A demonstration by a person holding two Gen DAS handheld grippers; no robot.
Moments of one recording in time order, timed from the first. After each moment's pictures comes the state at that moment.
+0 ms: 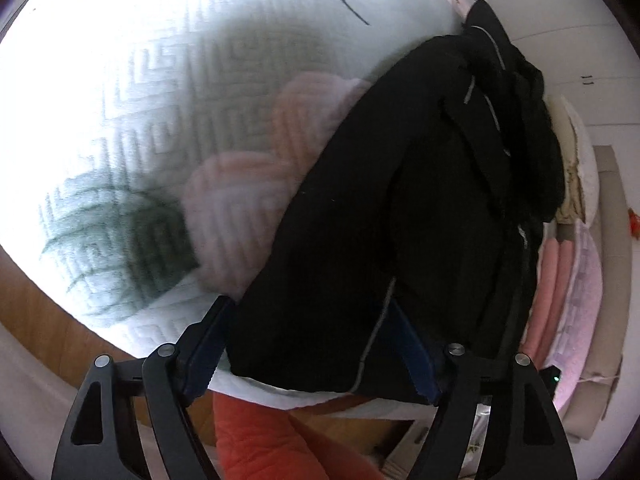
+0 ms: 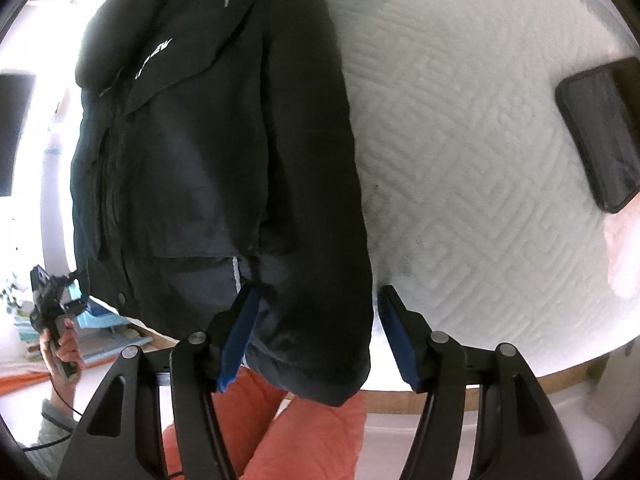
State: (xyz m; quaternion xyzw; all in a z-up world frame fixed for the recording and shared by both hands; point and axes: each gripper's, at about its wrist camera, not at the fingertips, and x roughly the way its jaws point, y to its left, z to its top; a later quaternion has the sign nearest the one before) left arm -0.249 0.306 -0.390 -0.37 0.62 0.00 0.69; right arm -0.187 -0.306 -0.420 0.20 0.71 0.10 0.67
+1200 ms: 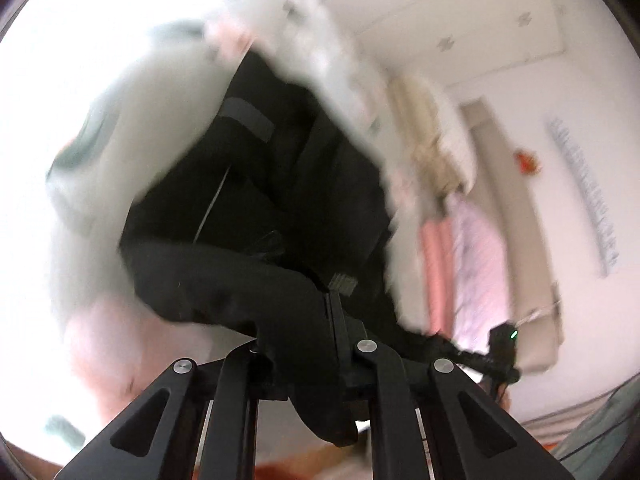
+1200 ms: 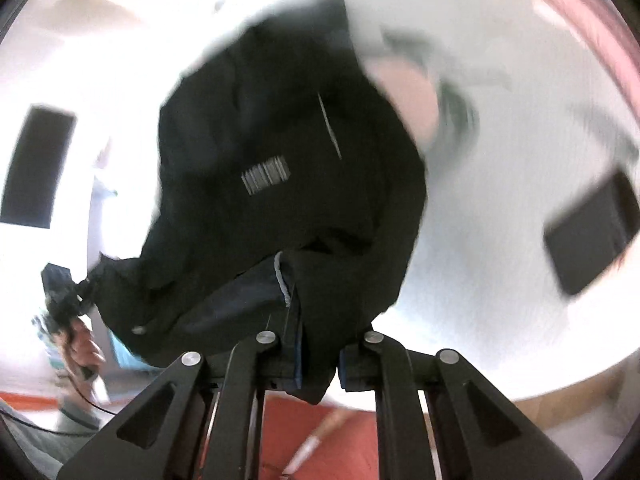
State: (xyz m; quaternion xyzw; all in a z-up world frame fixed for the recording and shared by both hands) left arm -0.095 0.261 -0.222 -0.36 0.49 -0.22 0.76; right arm -0.119 -0.314 -0.273 0.26 0.60 0.12 0.74
